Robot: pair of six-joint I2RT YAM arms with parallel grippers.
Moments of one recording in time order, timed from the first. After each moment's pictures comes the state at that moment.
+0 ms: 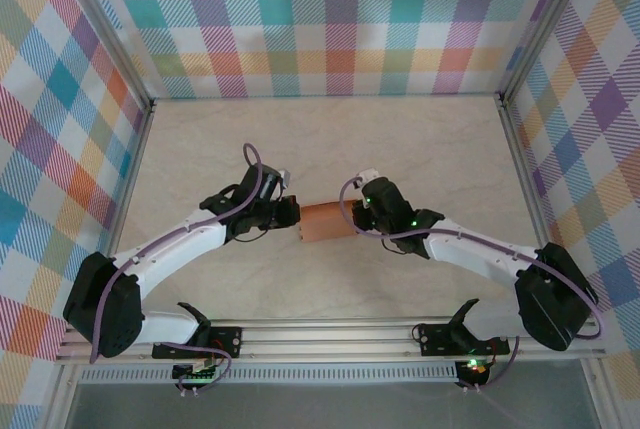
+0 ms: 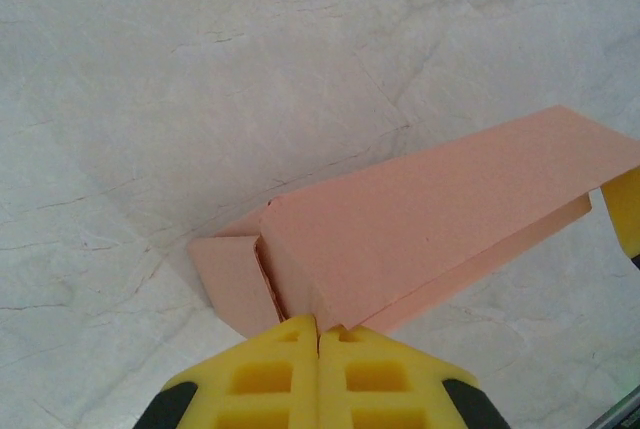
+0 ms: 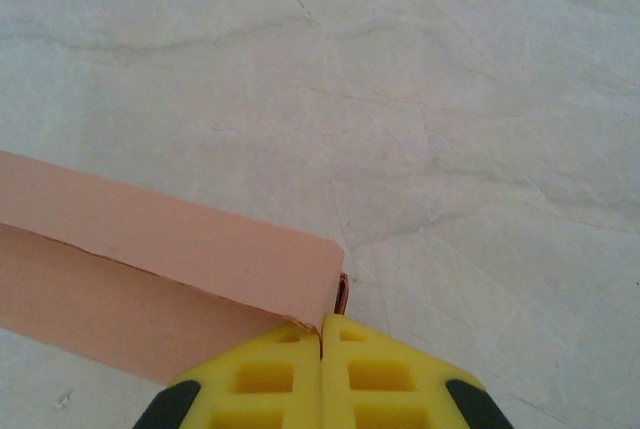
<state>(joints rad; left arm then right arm) -0.61 1.31 0.87 -0.43 0.16 -0.64 0.77 1.32 0.74 -0.14 0.21 0.25</state>
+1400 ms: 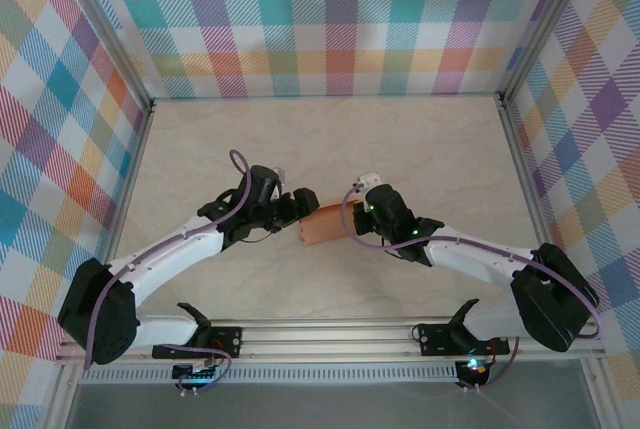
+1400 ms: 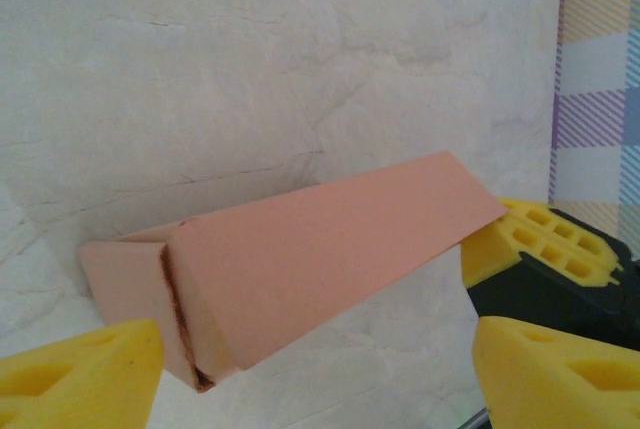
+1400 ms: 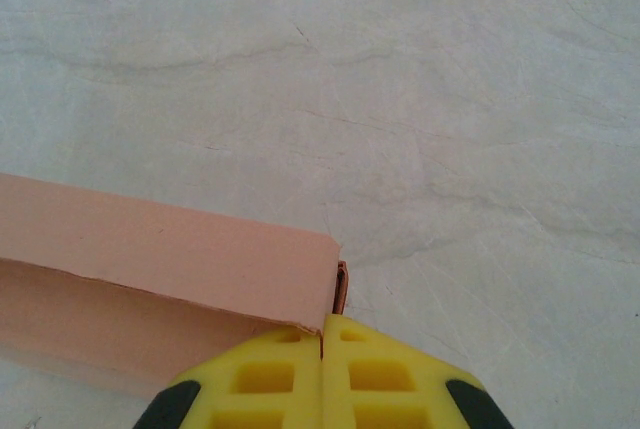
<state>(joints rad) -0.62 1.27 0.82 -0.29 0.20 -0.98 0.77 1.31 0.66 0.02 0.23 0.20</state>
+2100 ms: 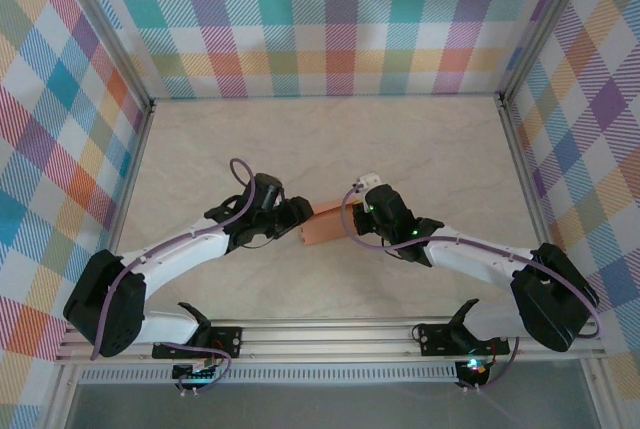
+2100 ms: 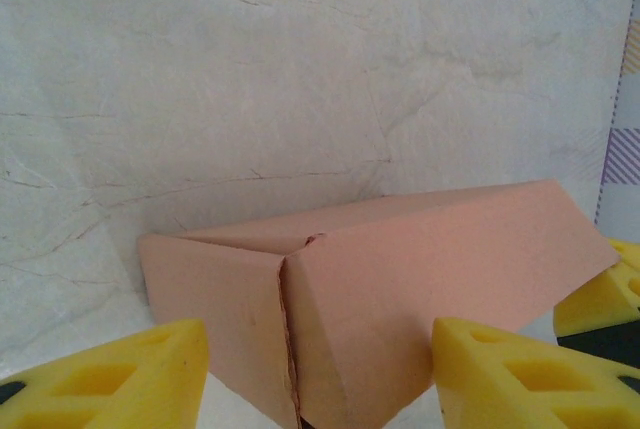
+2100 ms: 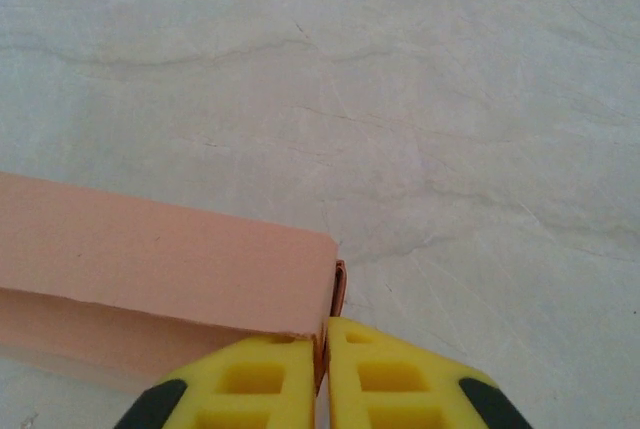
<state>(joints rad) -0.62 1.32 0.75 -0.23 0.16 -1.05 0.77 1.31 0.65 0.01 0.24 0.20</state>
